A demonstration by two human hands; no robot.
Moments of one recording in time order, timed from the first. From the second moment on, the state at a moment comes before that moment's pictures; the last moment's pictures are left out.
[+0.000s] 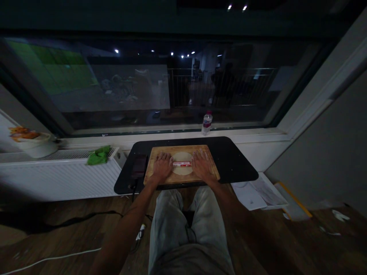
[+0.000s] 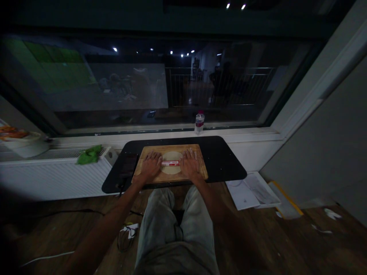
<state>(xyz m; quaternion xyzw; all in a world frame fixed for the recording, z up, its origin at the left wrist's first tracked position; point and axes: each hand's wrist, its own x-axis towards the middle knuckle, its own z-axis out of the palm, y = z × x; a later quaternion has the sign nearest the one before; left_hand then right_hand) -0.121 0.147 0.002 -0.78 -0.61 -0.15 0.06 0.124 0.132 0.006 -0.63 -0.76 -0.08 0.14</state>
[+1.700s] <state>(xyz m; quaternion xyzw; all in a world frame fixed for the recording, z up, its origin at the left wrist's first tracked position) -0.109 0.263 0.038 -0.71 -0.70 -0.05 -0.04 0.110 0.234 0.049 -0.69 -0.72 0.03 0.08</state>
